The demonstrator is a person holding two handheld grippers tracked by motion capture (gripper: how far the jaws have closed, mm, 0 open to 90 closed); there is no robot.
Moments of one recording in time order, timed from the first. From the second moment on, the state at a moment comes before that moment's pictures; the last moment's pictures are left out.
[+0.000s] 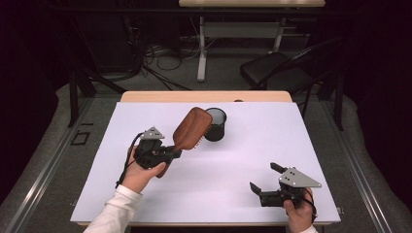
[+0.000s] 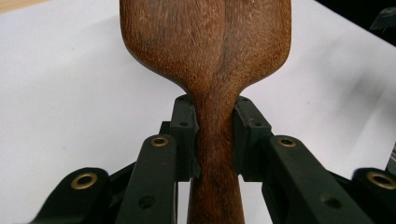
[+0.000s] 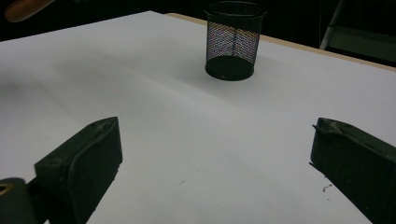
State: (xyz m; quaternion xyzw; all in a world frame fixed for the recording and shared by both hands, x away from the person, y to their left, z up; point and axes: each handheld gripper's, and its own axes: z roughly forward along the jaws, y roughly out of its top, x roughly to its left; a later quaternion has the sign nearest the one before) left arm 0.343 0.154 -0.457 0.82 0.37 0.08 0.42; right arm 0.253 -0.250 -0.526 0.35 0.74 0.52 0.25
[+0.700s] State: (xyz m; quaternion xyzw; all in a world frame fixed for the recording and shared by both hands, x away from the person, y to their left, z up) left arm 0.336 0.129 -0.445 0.80 0.34 0.09 0.49; right arm 0.253 -0.251 -0.526 0.35 0.74 0.52 0.25
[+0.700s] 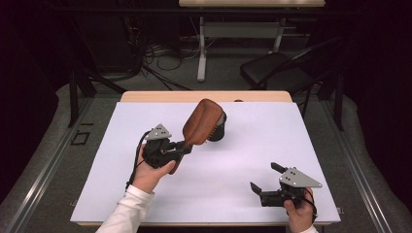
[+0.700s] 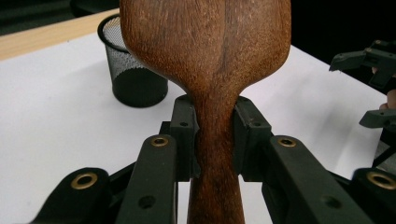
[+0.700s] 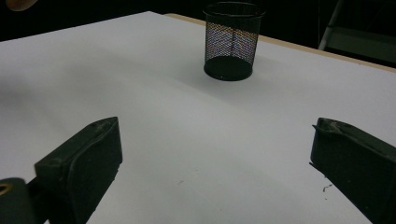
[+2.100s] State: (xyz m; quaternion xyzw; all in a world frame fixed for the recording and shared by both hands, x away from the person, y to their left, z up) left arm 0.325 0.137 -0.460 0.76 0.33 0.12 0.54; right arm 0.272 -0.239 -0.515 0.40 0.74 0.50 0.21
